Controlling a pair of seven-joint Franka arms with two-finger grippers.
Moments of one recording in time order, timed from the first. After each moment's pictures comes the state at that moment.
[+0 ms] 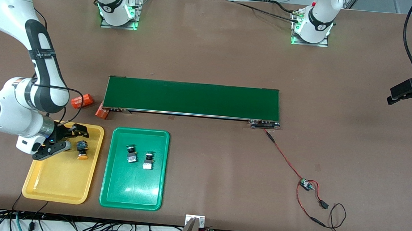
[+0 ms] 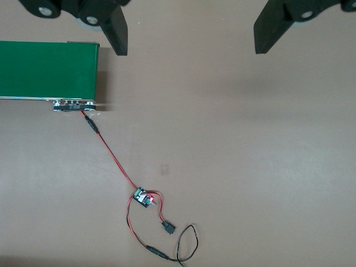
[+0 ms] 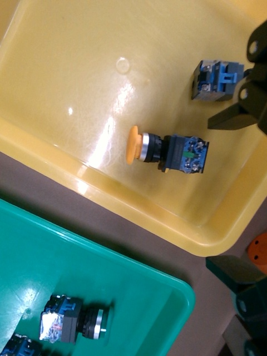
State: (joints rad) left arm -0.01 0.12 0.06 -1.42 -0.01 1.56 0.00; right arm -0.14 0.67 0.13 -1.51 0.08 2.18 -0.54
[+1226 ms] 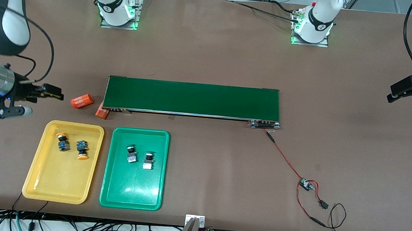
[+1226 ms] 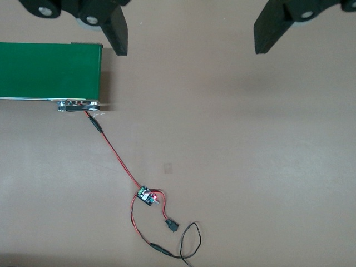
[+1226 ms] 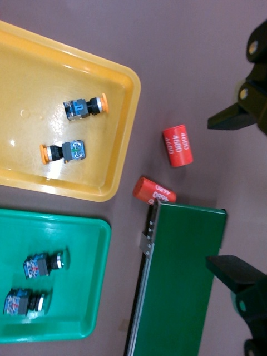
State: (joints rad) left arm -0.02 0.10 0.06 -1.42 -0.02 1.56 0.00; right arm -0.07 0.27 0.07 -1.51 0.02 1.66 -0.15
